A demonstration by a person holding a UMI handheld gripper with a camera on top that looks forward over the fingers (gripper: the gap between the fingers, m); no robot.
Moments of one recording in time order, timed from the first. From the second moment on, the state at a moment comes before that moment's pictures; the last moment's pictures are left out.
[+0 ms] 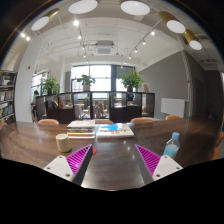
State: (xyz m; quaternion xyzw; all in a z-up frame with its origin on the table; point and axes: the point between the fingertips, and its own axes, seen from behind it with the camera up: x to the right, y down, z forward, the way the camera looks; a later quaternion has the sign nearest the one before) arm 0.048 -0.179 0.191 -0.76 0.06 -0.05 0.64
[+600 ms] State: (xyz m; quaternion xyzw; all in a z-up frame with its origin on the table) arm 0.263 -0.198 0.102 -0.76 0.11 -0.11 0.63
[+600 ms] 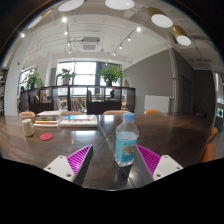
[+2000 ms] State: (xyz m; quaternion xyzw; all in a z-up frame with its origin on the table) arm 0.097 0.035 0.173 -0.71 -0.22 -0.33 0.58
